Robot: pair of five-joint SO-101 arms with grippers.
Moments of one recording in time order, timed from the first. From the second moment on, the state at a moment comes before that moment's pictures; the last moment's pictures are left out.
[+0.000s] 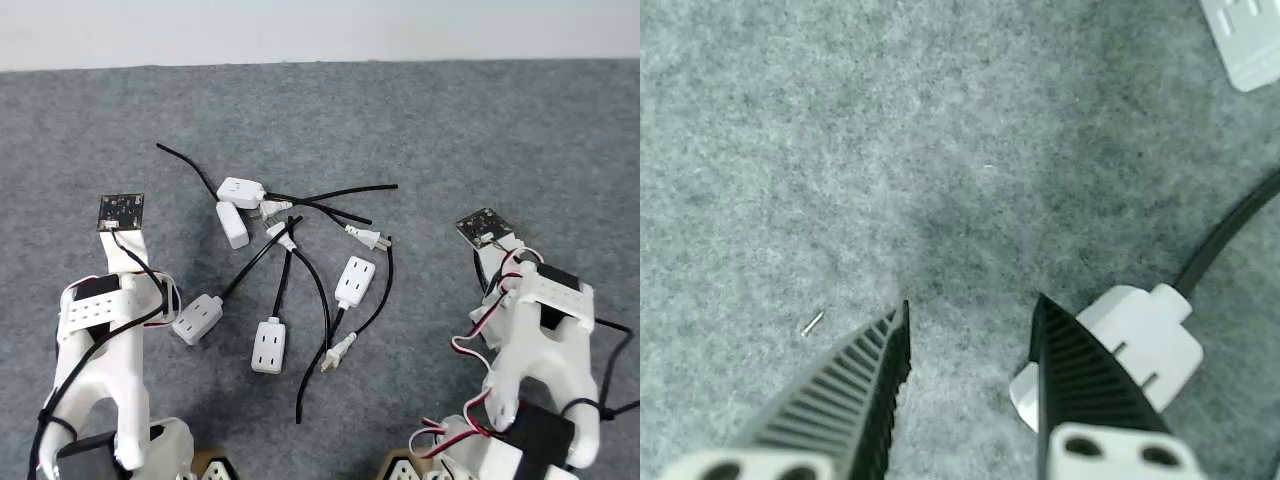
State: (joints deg) left arm -19.5 -19.6 56.7 49.8 -5.8; right arm 22.8 -11.8 47.1 53.9 51.1
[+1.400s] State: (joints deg) left arm -19.5 -19.6 56.7 49.8 -5.8; right arm 23.6 -4.0 45.5 45.9 51.0
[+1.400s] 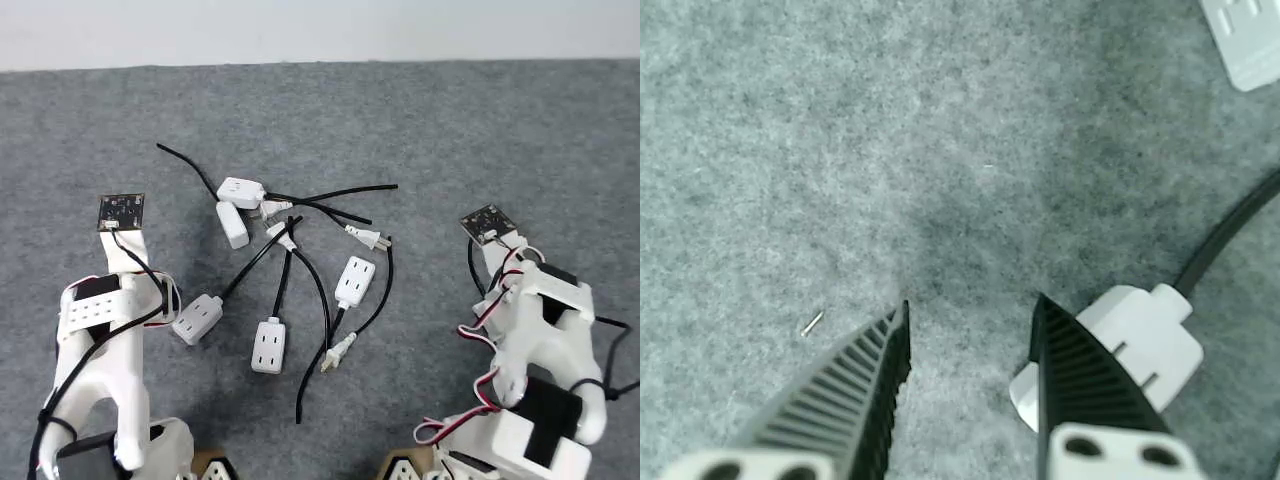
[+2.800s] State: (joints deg) left arm -14.3 -15.1 56.1 50.1 -7.2; right arm -10.5 -34.2 27.0 79.6 25.6
